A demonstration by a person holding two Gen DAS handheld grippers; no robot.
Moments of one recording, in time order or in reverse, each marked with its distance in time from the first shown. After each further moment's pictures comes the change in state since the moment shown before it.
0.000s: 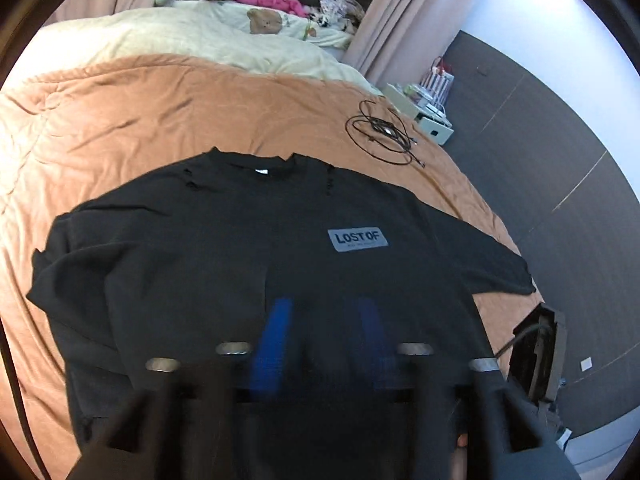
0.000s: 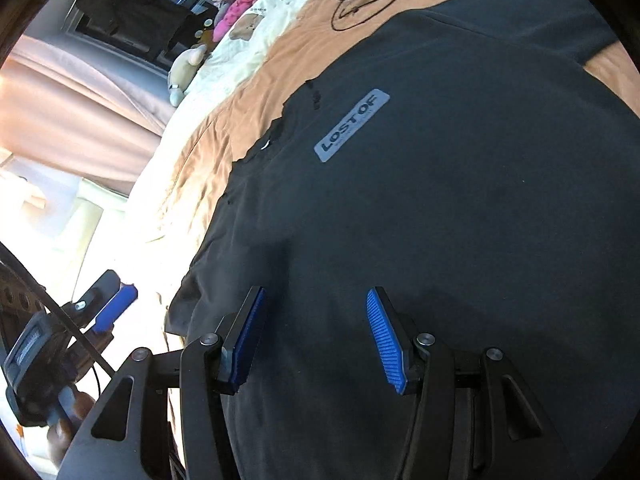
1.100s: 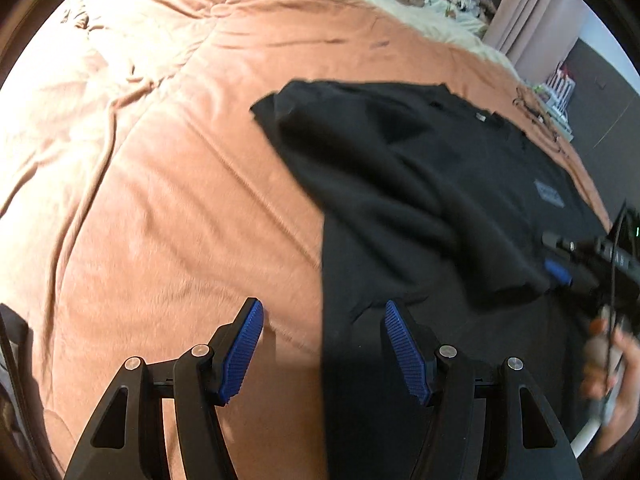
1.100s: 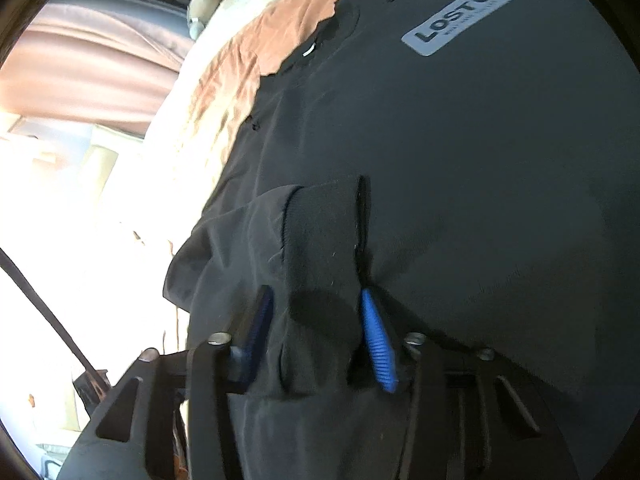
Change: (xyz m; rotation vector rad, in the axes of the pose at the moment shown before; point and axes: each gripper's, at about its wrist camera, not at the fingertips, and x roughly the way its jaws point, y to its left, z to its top) left arm -0.044 0.187 -0.113 -0.193 0.100 0.374; right arm 0.127 0.020 0.025 -0.071 0.237 0.089
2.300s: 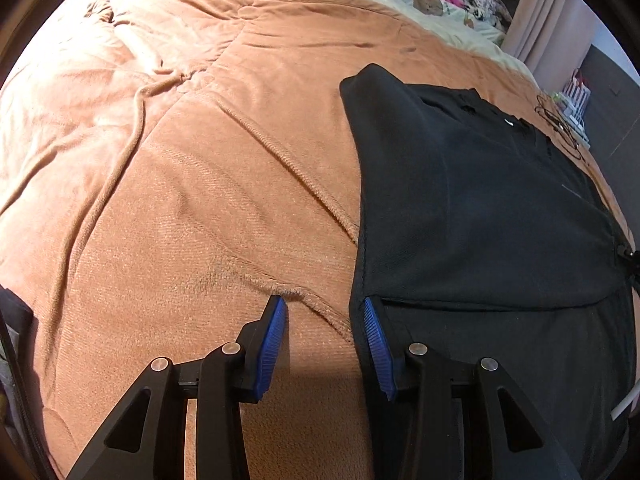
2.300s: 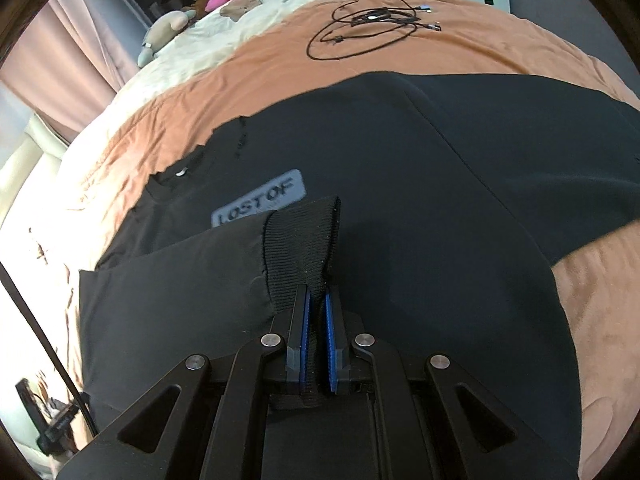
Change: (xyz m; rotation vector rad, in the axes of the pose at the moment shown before) left arm 0.010 0.020 -0.010 -0.023 -0.051 0.070; right arm -0.122 -0.022 0.055 -0.167 -0.210 -0.426
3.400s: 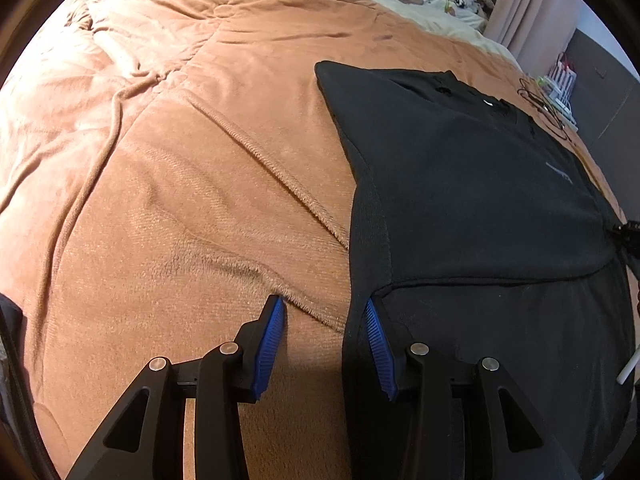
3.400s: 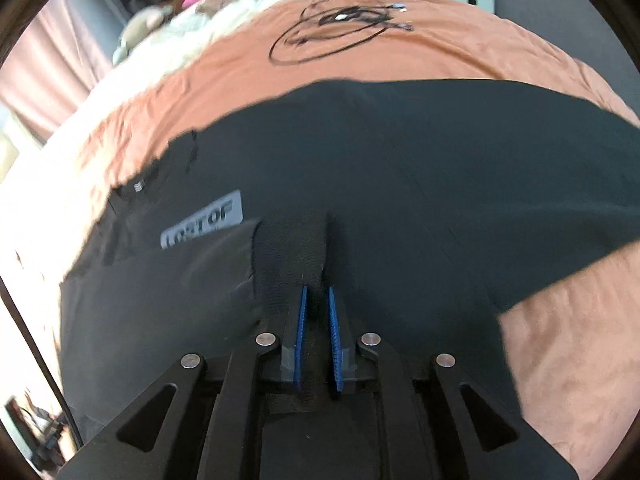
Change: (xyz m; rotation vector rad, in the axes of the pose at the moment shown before) left arm 0.003 -0.017 -0.006 0.038 0.020 -0.032; right arm 0.010 -0.024 0.026 0.030 0.003 -0.059
